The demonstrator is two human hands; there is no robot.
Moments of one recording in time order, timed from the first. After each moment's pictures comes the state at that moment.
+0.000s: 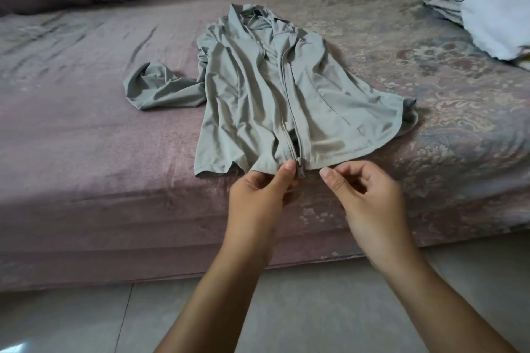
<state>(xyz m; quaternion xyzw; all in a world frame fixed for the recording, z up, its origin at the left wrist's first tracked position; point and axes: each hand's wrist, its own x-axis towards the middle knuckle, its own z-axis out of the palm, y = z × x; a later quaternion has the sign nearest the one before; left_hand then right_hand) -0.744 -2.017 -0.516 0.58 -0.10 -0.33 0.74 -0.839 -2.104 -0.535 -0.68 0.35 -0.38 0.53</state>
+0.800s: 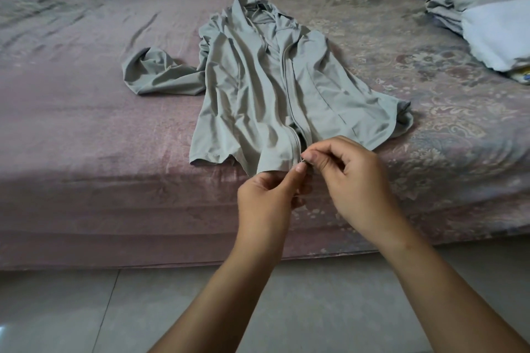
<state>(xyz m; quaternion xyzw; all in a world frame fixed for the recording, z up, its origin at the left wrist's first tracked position) -0.762 -2.025 -0.526 0.59 -0.11 -0.30 0.74 -0.824 -2.125 -0.522 -0.83 0.18 -0.39 0.35</state>
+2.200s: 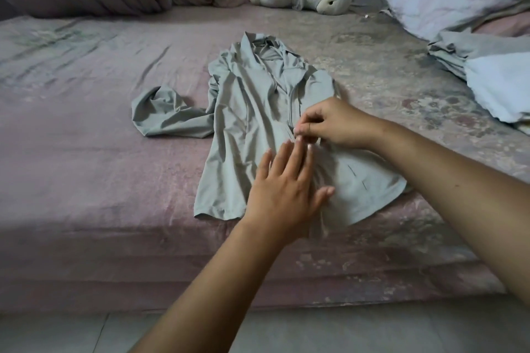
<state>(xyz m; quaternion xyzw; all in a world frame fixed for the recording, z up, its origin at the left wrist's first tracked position) -0.692 -2.072 -0.513 0.83 -0.53 0.15 0.10 -0.711 -2.238 -0.444 -0.93 0.15 -0.06 0.32</state>
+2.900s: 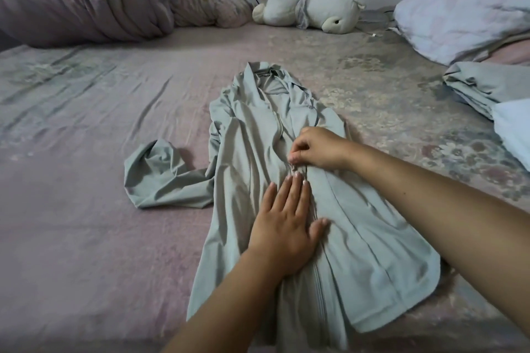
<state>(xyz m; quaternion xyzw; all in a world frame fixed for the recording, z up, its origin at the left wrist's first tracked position) -0.621 -2.135 -0.522 0.85 -0.52 0.03 0.07 -0.611 -2.307 -0.445 -0.97 0.13 -0.02 0.22</state>
